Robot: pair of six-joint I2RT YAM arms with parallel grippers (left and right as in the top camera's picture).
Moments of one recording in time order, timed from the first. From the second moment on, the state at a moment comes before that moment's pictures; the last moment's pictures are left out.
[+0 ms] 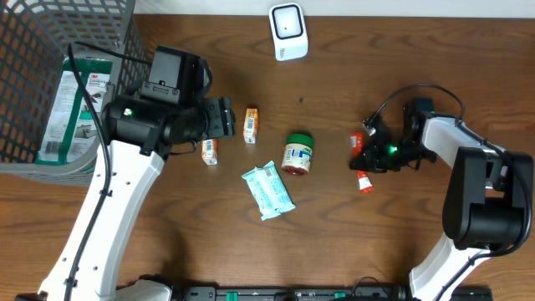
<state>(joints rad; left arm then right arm) -0.28 1.43 1.49 -1.12 0.15 -0.41 -0.08 1.95 1.09 -0.78 -0.67 -0.23</state>
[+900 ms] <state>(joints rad) -0.28 1.43 1.49 -1.12 0.15 -0.41 -0.24 1.87 1.11 -0.90 -0.92 -0.38</state>
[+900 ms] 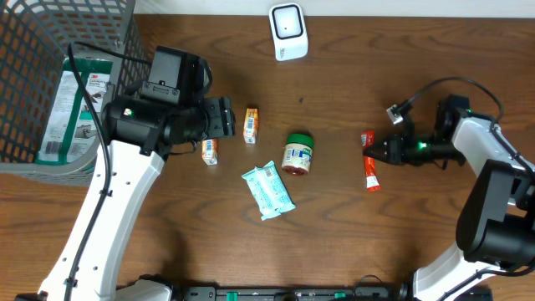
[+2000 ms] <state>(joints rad) -0.28 1.45 1.49 -1.12 0.14 -0.39 -0.32 1.84 0.83 -0.46 -0.74 -0.09</state>
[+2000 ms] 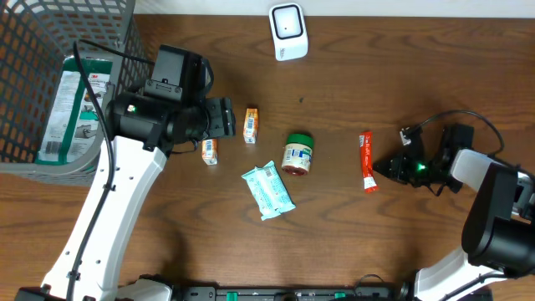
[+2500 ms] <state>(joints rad) -0.28 1.45 1.49 -1.11 0.01 -0.38 -0.24 1.85 1.07 -0.74 -0.45 0.04</state>
